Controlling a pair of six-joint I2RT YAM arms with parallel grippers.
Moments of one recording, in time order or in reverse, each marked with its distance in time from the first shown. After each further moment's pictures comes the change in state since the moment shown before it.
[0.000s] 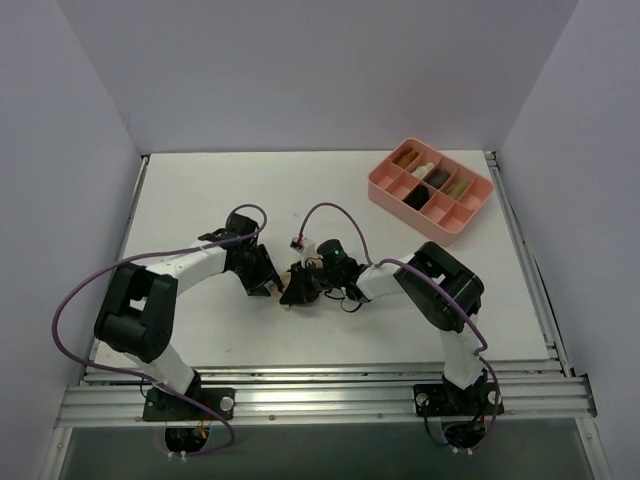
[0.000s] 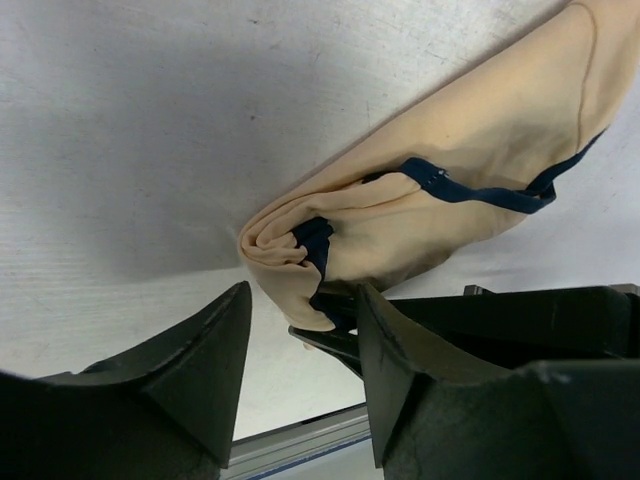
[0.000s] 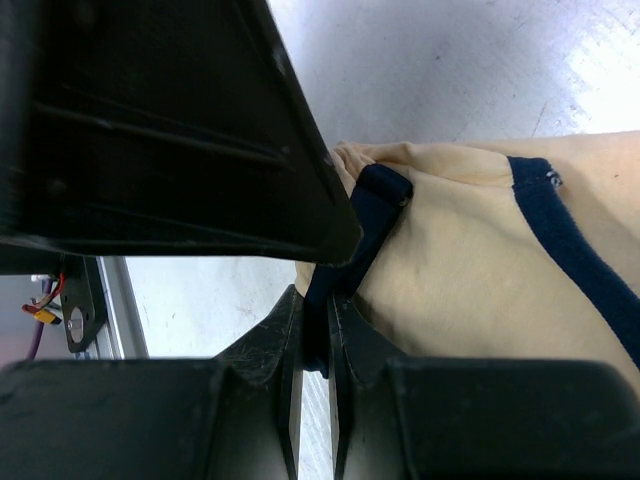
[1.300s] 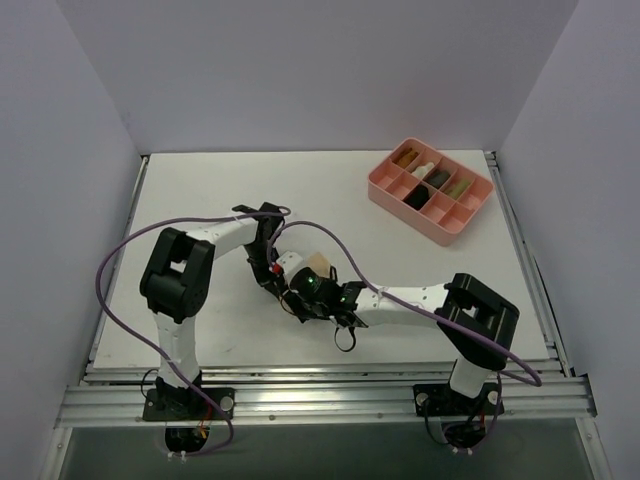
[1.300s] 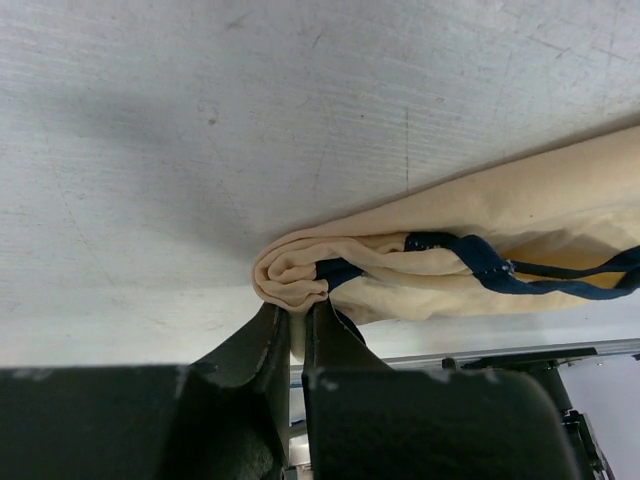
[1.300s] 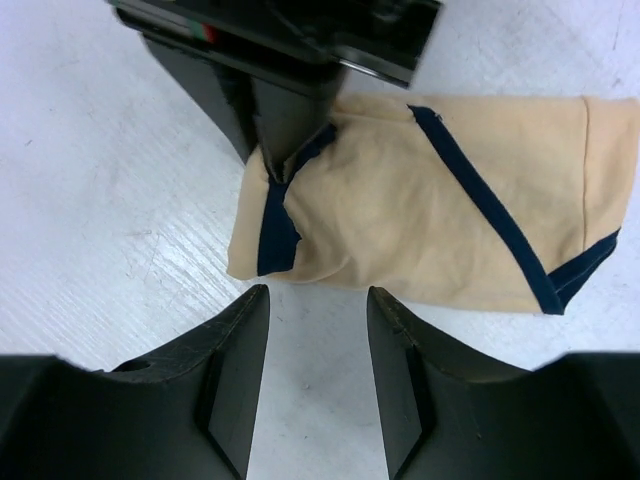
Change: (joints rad) left arm -0.077 0.350 0.386 -0.443 -0.005 0.048; right arm 0.298 -0.292 0.026 -0.529 0.811 -0.274
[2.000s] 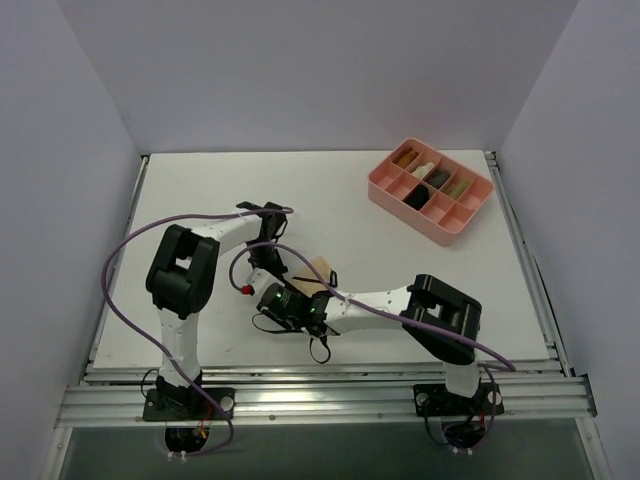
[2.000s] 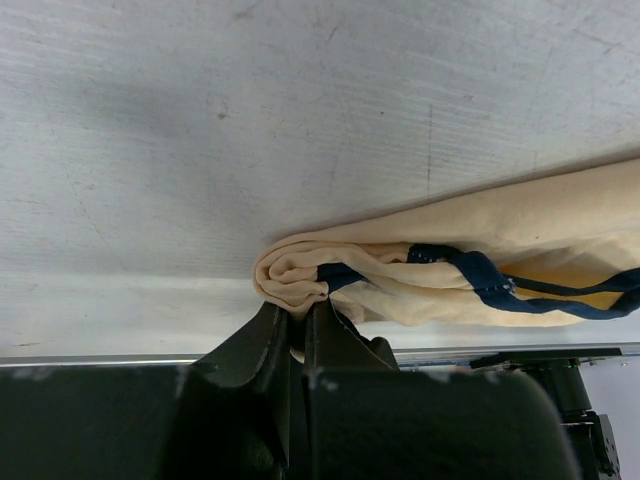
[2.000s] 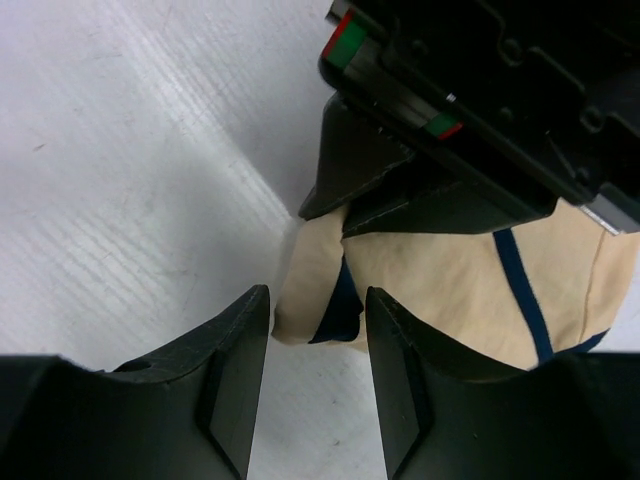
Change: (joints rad) left arm -0.006 0.060 0.082 -0.111 -0.014 0.031; right arm 0.124 0.170 0.172 -0.064 0.164 -0.157
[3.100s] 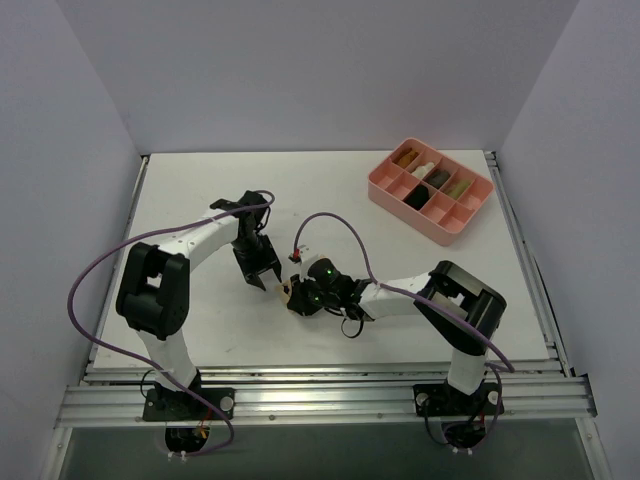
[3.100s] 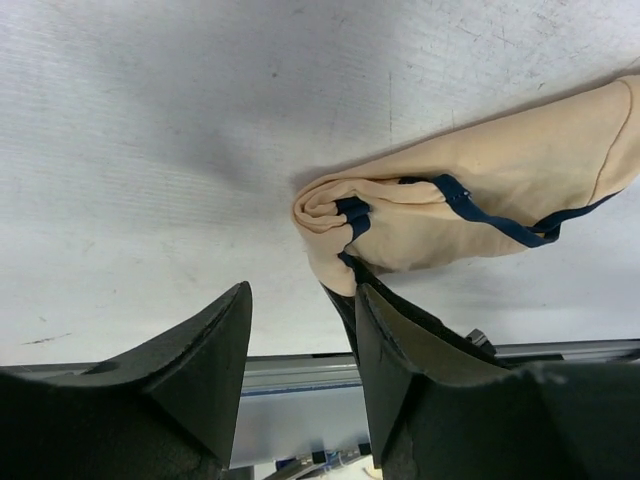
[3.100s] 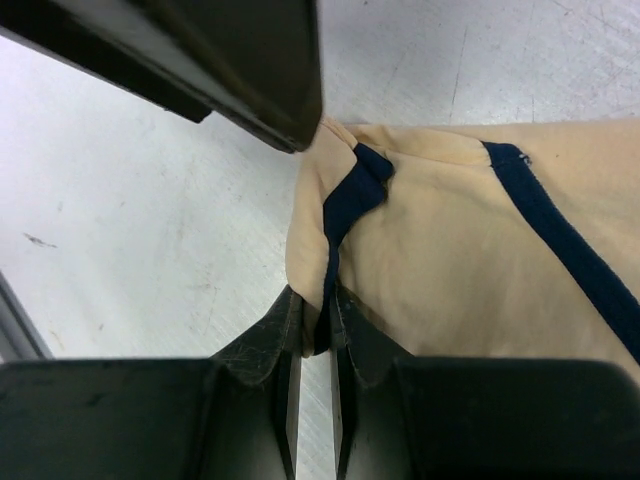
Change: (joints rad) left arm 0.059 -0.210 -0.084 0.082 -0.034 -0.039; right arm -0.250 -0.067 -0.280 0.407 -0.478 0.365
